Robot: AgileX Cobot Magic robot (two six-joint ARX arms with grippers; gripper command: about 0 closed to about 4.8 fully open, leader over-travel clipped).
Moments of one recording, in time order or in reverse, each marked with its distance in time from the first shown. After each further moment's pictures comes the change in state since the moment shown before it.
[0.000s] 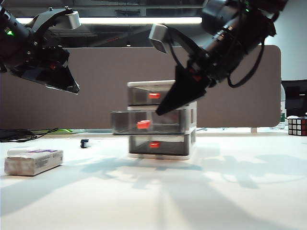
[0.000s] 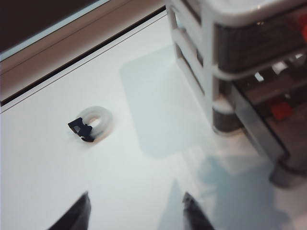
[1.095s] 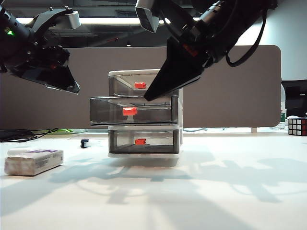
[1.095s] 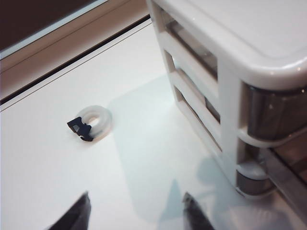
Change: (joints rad) left arm 0.000 0.000 0.000 -0.001 0.000 -0.006; right arm 0.095 -0.092 -0.006 -0.118 -0.004 0.008
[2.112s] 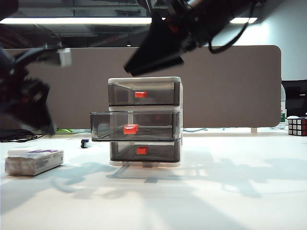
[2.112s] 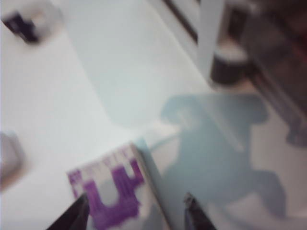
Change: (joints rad) left arm 0.016 0.000 -0.055 -0.259 0.020 0.027; right arm 0.018 -0.027 0.003 0.203 -0.027 0.162
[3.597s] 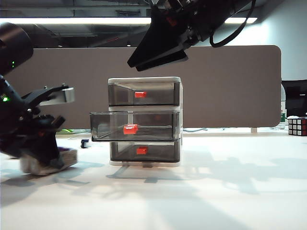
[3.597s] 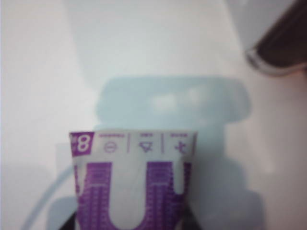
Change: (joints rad) left arm 0.000 0.234 -0.043 0.189 0.023 -0.251; right arm -0.002 -0.024 0.002 0.023 0.069 0.058
